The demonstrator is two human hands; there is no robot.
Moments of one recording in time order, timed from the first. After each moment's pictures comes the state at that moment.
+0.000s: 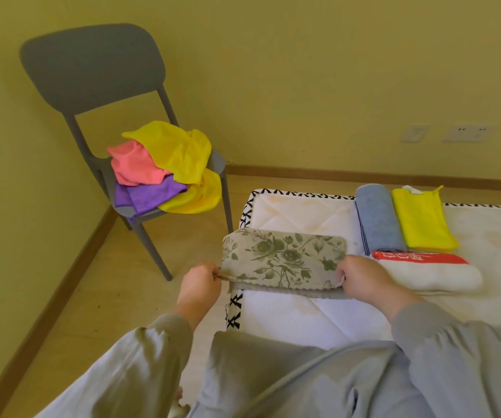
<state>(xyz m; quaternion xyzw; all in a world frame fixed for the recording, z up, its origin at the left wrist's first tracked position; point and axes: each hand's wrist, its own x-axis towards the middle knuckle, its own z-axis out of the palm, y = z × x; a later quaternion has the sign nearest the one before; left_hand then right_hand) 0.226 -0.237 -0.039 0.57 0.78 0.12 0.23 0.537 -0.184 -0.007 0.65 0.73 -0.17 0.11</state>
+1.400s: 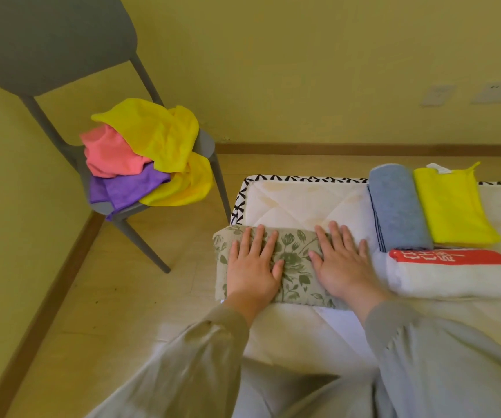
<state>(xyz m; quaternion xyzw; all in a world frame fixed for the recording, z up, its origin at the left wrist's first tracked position) 0.319 -0.179 -0.078 0.72 0.69 0.03 0.10 0.503 -0.146 -0.064 0.66 0.73 -0.17 0.08</state>
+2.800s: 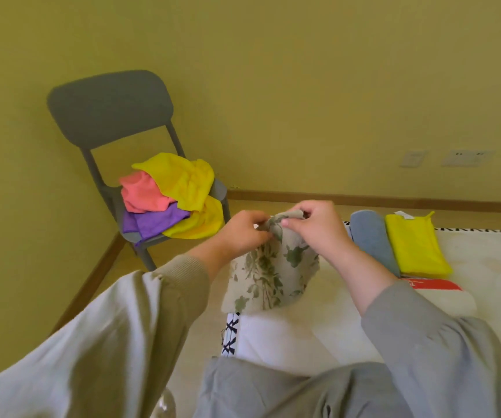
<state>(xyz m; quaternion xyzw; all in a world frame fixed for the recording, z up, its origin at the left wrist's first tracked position) 0.298 -0.166 0.116 0.66 0.61 0.24 0.36 0.455 -0.155 0.121 0.55 0.64 -0.40 -0.36</state>
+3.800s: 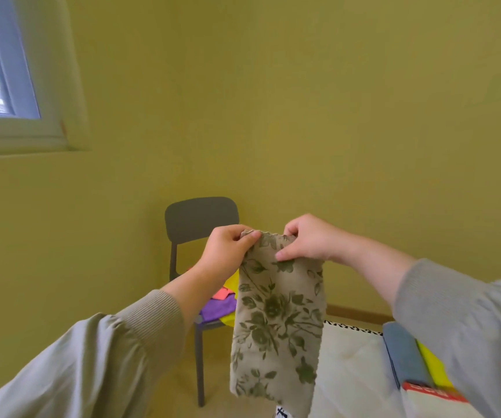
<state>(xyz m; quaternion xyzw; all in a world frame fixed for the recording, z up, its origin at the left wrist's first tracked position) 0.195 -0.332 0.328 0.53 0.57 0.57 0.25 0.352 -0.274 0.370 0.44 0.85 -0.23 -0.17</state>
